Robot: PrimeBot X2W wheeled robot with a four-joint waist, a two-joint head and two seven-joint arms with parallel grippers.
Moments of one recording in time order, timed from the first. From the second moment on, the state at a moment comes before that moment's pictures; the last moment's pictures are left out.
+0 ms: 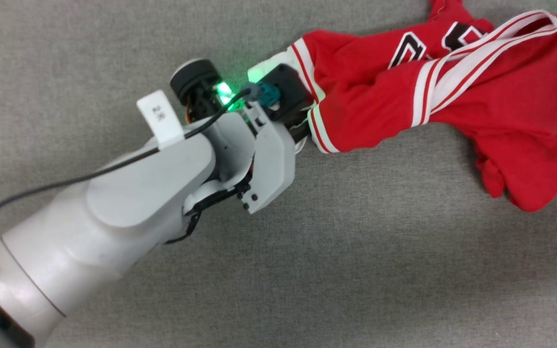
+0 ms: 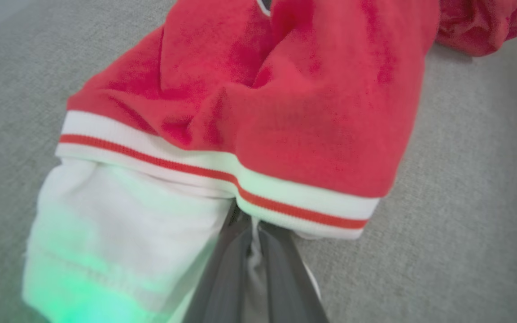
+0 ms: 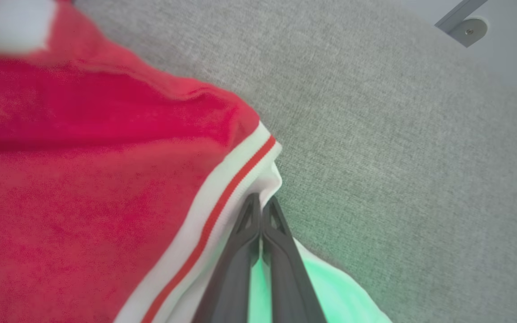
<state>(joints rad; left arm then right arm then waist) -1.24 0.48 -1.26 0.34 -0.86 -0.13 0.22 -1.26 -0.88 1.17 0.53 1.04 0.13 0.24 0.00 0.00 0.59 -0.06</state>
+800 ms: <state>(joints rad) -1.23 0.54 -0.90 0.34 -1.23 -0.06 0.02 -1.49 -0.85 1.13 0.73 1.06 0.13 -0.17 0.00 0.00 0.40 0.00</state>
